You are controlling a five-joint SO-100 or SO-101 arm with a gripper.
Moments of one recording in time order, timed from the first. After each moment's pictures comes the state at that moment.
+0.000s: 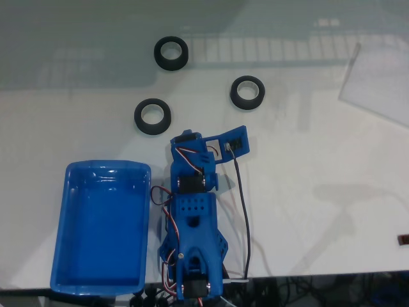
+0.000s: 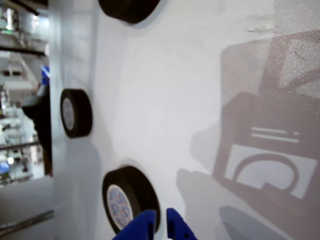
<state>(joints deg) 3.3 189.7 174.7 53.1 -5.9</state>
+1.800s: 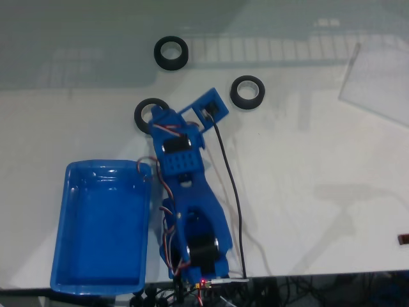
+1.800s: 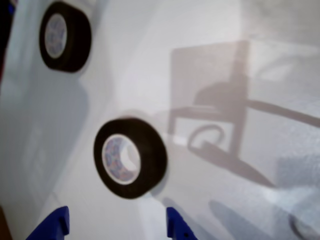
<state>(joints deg) -9.0 143.4 143.7 51.2 -16.6</state>
